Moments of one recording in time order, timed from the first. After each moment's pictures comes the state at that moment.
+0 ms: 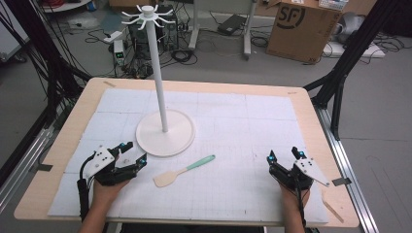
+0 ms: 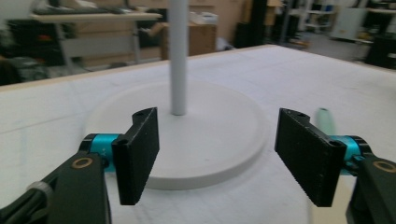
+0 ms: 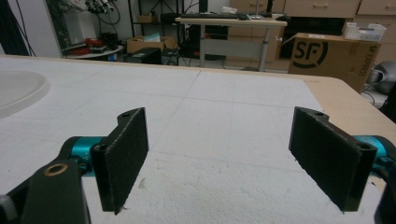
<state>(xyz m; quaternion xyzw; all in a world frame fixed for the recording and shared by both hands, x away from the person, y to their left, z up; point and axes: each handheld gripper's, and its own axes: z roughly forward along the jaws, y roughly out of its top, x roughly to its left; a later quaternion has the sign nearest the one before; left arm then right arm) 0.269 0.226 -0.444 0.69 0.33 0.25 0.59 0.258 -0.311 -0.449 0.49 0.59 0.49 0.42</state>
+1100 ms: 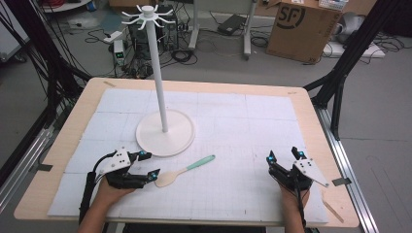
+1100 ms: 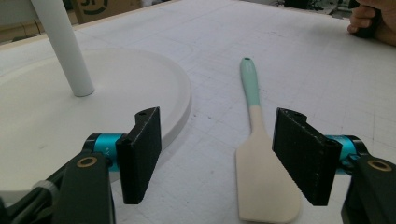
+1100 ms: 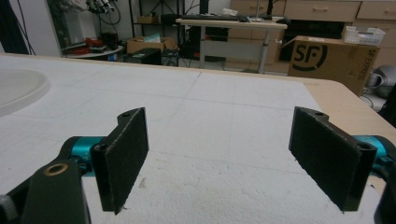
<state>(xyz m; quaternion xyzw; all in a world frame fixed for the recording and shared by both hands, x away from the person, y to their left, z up) 0.274 0.202 -0.445 0.78 0.24 0.16 0.56 0.257 -0.309 -0.450 0.49 0.59 0.49 0.42</state>
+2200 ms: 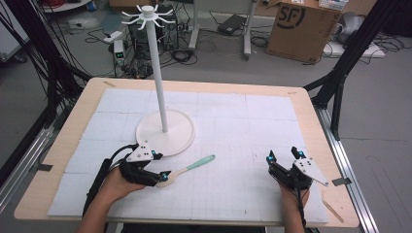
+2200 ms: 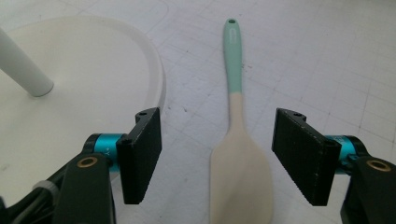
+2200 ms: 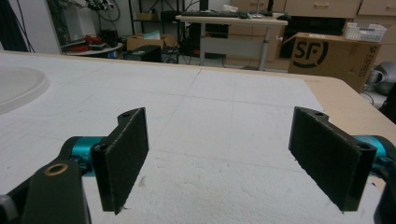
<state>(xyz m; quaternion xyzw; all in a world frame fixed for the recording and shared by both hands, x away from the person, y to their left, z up) 0.284 0.156 -0.408 0.87 0.24 0.12 0.42 0.258 -0.309 -0.449 0.49 0.59 0.49 0.42</state>
